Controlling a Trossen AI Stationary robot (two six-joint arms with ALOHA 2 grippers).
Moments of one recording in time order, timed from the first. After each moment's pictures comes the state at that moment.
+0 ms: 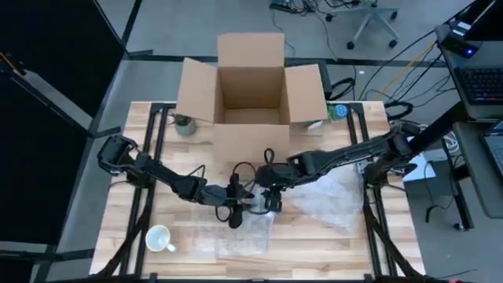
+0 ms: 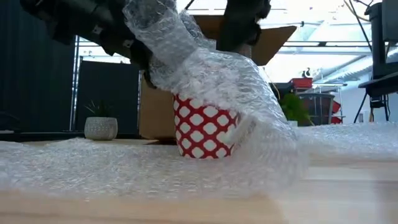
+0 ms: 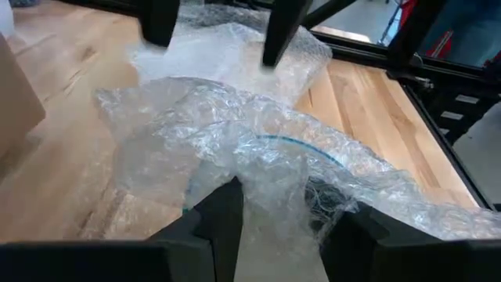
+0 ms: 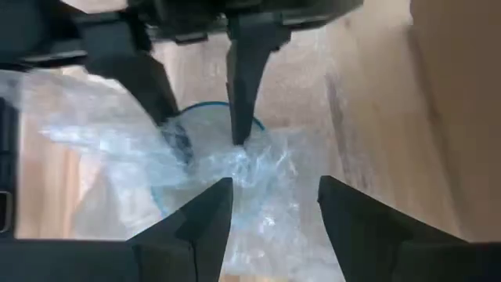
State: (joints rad) left arm -0.31 1.72 0.75 0.55 -0.26 -0.34; right arm 0.19 1.72 1.48 -0.83 0.09 0.35
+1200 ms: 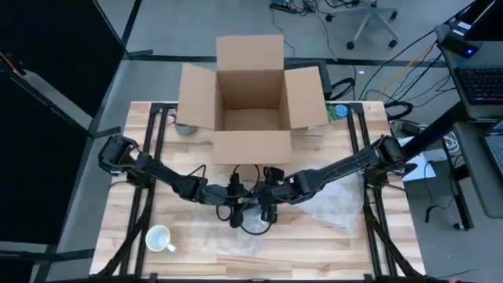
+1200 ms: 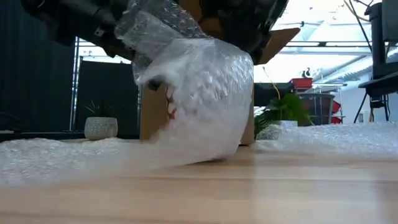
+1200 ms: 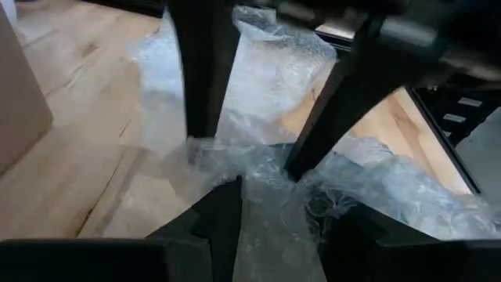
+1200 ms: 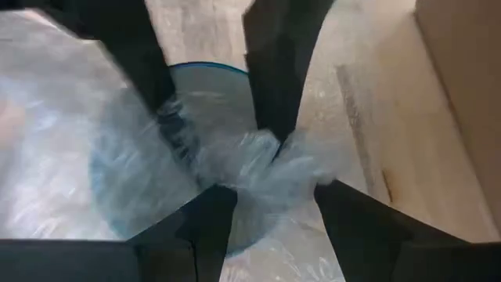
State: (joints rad) left arm -0.31 1.72 0.75 0.56 -0.26 -0.34; right arm 0.29 1.85 1.36 -0.54 0.24 0.41
